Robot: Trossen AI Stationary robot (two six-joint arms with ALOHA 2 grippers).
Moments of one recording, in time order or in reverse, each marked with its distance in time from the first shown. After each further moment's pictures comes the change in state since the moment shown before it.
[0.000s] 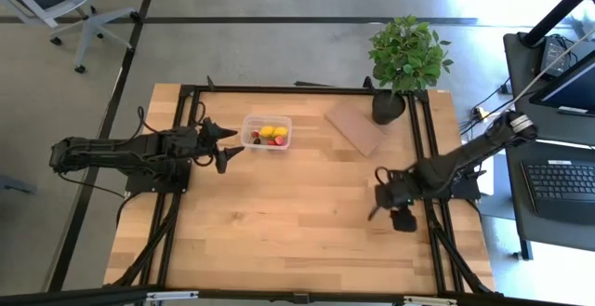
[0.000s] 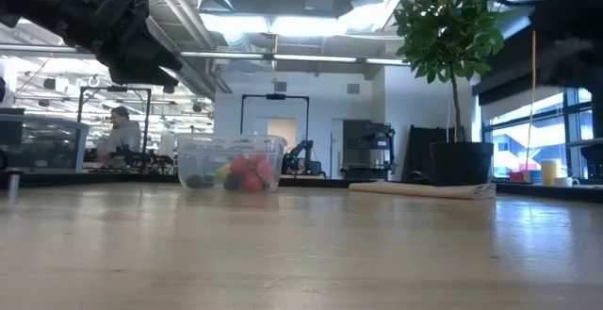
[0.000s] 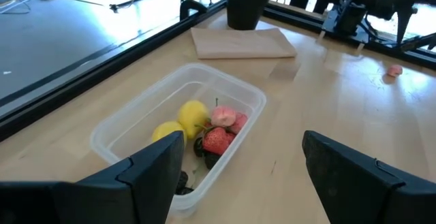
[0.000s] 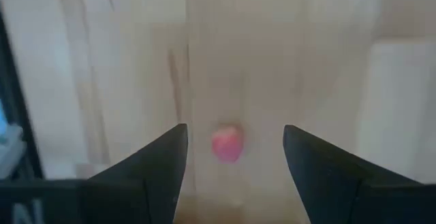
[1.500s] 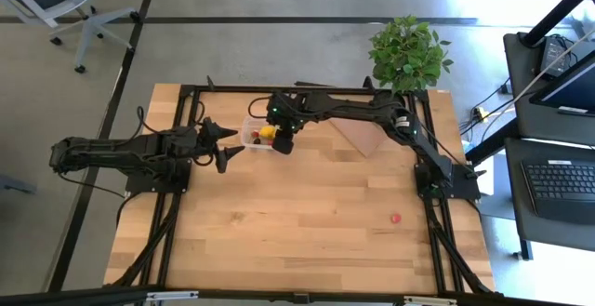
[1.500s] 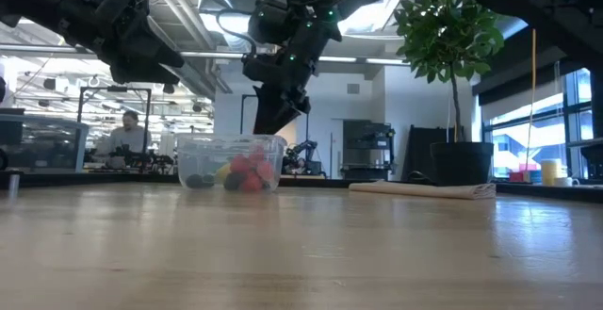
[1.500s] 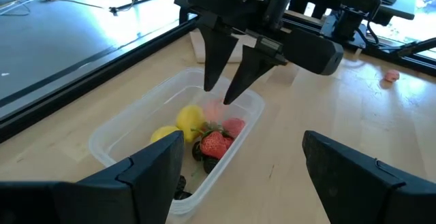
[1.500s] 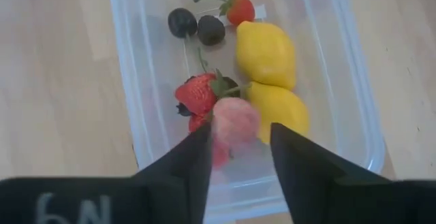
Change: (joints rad) left arm 0.000 0.000 0.000 0.014 0.000 -0.004; right arm -0.713 1.105 1.242 0.141 0.082 -0.489
